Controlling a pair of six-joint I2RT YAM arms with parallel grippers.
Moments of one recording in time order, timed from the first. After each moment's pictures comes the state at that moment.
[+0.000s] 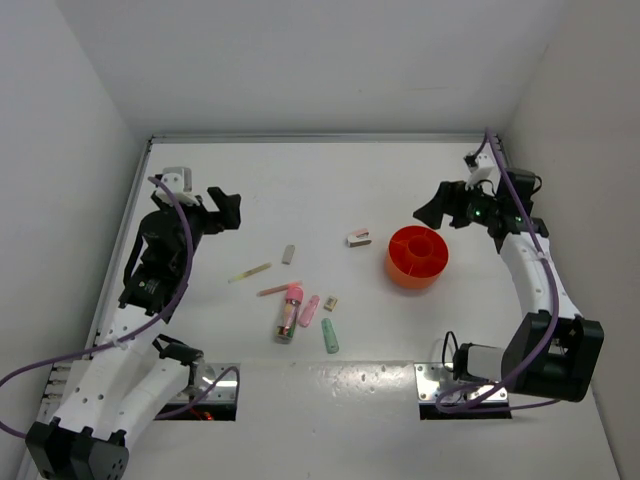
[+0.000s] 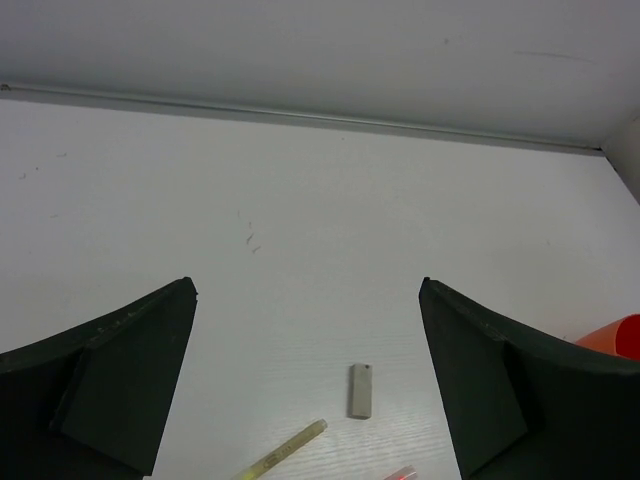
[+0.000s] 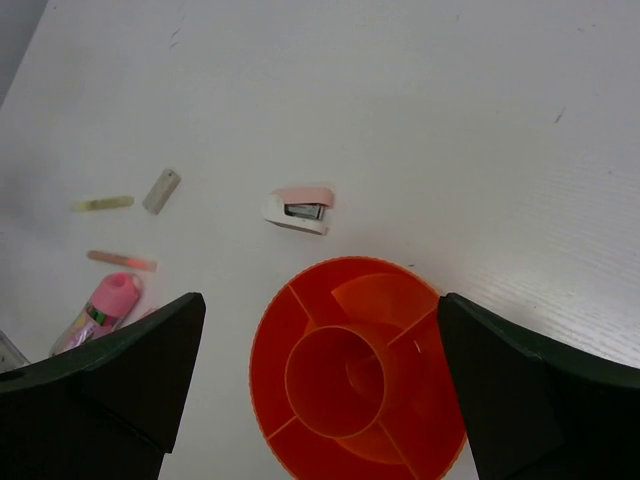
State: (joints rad) left arm -0.23 0.74 0.72 -0.02 -0.10 -0.27; right arm -0.18 1.26 0.90 -0.28 -0.75 -0.02
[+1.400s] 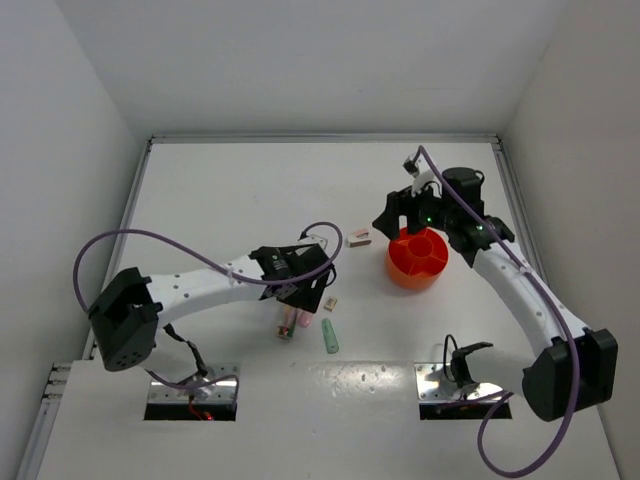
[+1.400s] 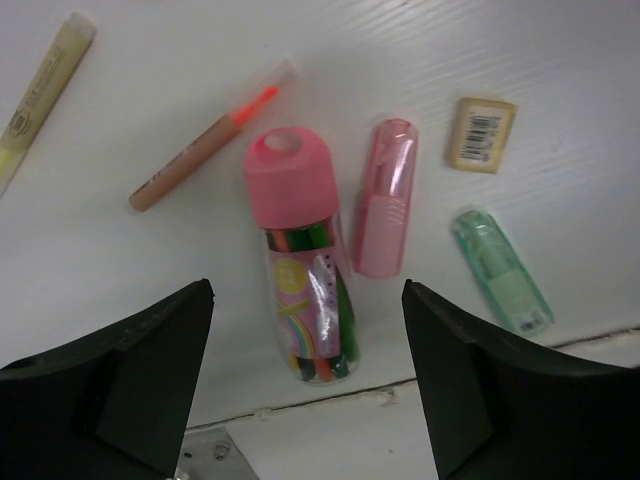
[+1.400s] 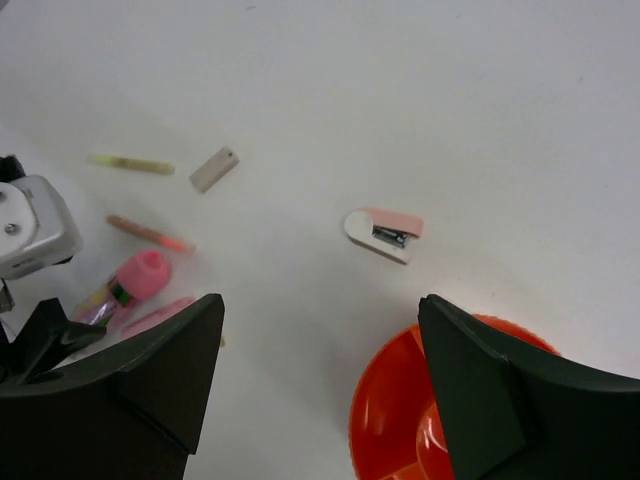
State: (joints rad) left arm -1.00 1.44 1.01 -0.75 -0.32 -0.60; right arm 0.26 1.20 0.93 -0.30 -0.46 -0.01
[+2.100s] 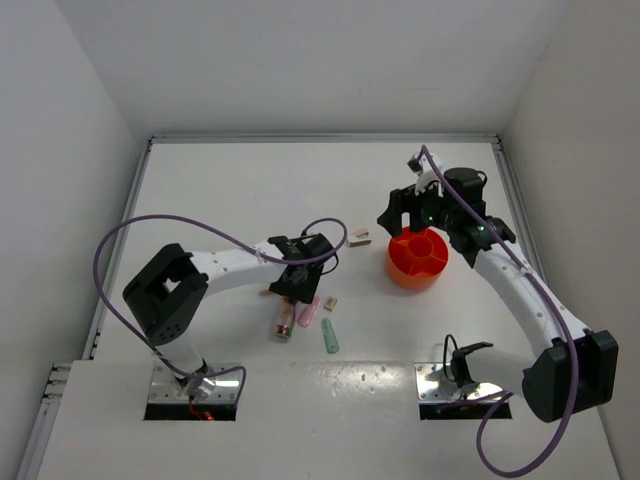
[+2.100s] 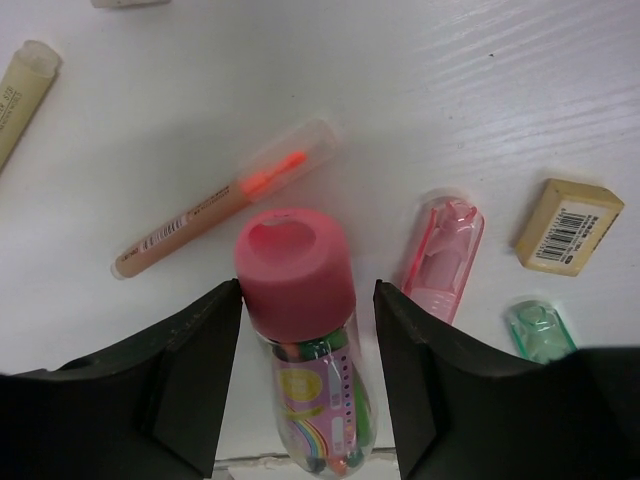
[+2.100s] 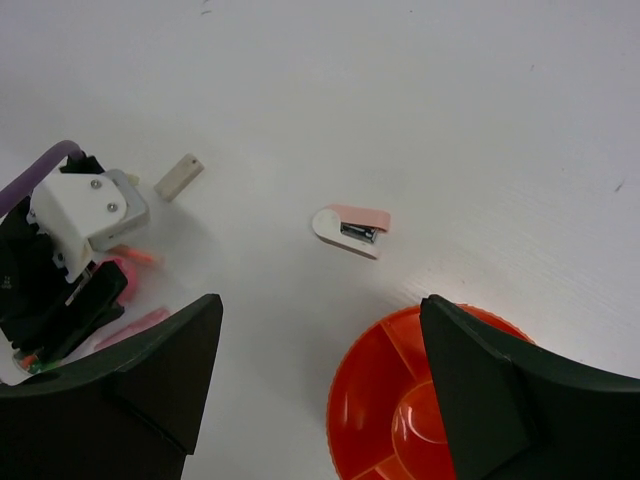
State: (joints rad) left arm -0.87 1.68 1.05 -0.69 -0.26 -0.55; right arm 0.25 1.18 0.92 -0.28 -0.37 0.00
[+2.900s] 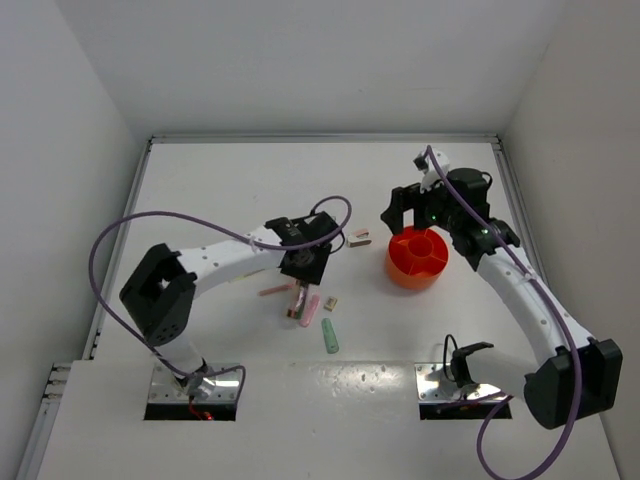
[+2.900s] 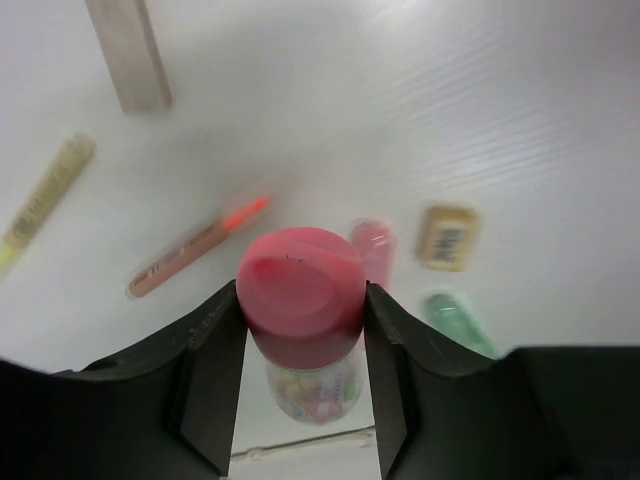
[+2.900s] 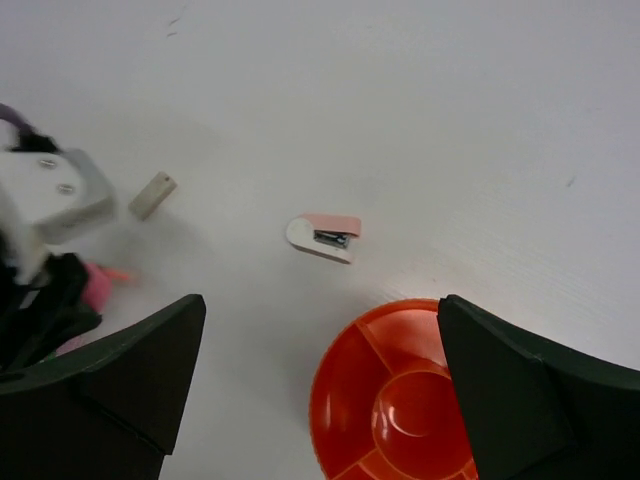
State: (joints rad) left arm -0.84 1.70 1.17 -0.76 -0.21 -0.51; right arm 0.24 1.15 0.92 -0.28 -0.30 0.02
